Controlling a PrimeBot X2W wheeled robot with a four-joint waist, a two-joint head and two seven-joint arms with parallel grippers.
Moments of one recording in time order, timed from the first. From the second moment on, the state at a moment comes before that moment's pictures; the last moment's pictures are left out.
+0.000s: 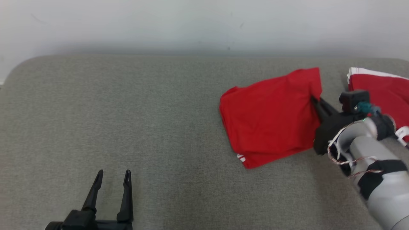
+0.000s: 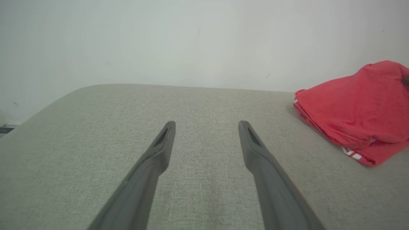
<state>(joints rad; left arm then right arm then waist) -0.01 0.05 -0.03 0.15 -0.13 -0.11 -0.26 -0.82 -0.34 0.56 1.02 0.56 0.13 -0.18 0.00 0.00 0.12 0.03</state>
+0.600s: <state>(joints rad) -0.13 0.05 -0.03 0.08 -0.07 -0.12 -0.26 -1.05 -0.70 0.76 0.97 0.59 0.13 -0.02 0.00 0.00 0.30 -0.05</state>
